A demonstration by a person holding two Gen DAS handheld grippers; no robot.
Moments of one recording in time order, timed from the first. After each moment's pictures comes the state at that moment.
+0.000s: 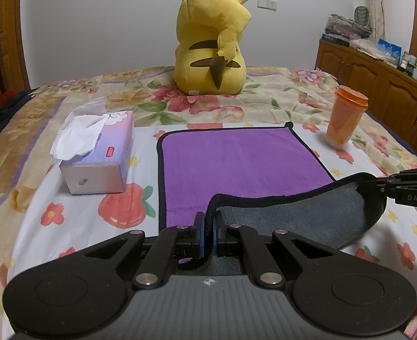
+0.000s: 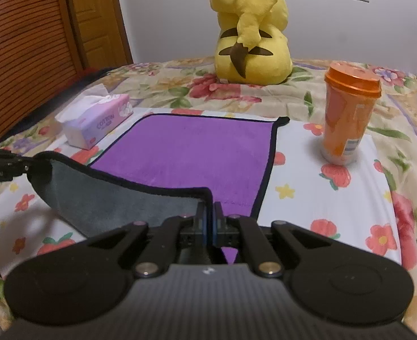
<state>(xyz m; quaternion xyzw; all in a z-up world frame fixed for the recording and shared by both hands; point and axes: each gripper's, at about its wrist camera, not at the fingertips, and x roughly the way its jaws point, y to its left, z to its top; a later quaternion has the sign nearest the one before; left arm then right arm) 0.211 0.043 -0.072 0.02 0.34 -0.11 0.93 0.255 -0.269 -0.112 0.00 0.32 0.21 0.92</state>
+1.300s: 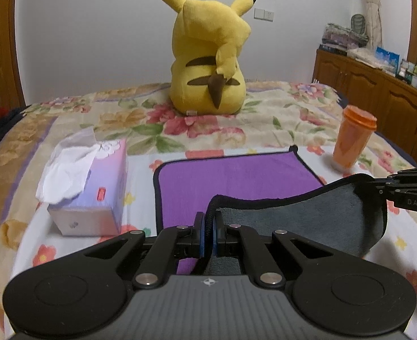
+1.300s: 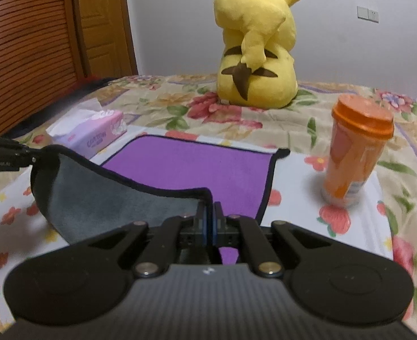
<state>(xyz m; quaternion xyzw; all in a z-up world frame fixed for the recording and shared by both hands) 0.256 0.040 -0.060 0.02 0.31 -0.12 0.94 0.294 -0.269 -0.102 -0.02 0.28 0.22 0.93</state>
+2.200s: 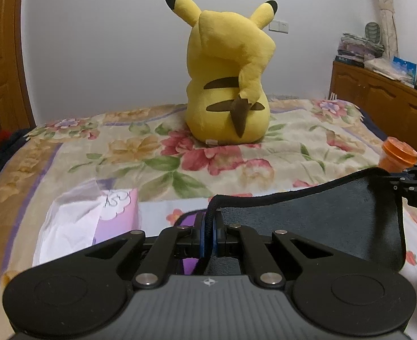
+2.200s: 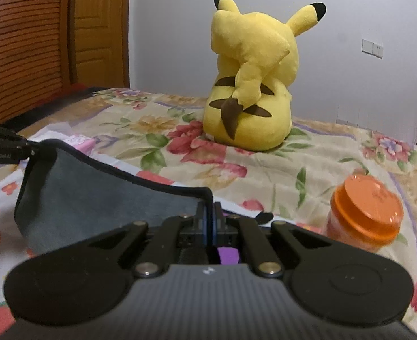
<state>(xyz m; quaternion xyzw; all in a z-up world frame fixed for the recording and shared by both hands) 0.341 0.043 -0.050 0.03 0.28 -0.09 0.95 0.361 -0.252 -0.080 -0.08 0.24 0.20 0.95</state>
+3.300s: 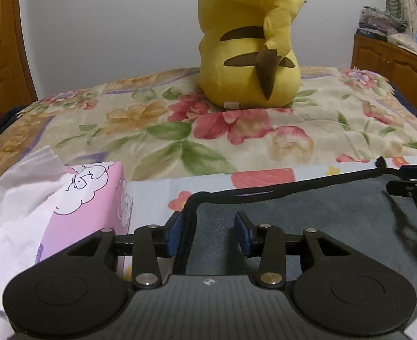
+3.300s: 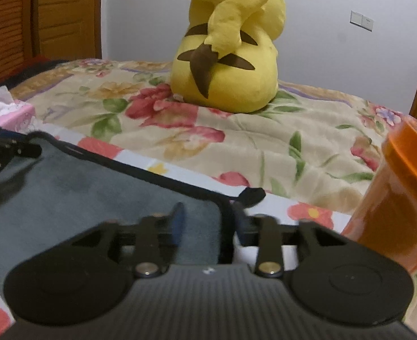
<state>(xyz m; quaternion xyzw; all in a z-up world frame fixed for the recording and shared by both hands) 0.414 0.039 -0.120 0.05 0.33 -0.06 0.94 0.426 -0.247 -0.148 -0.08 0.28 0.15 0.94</state>
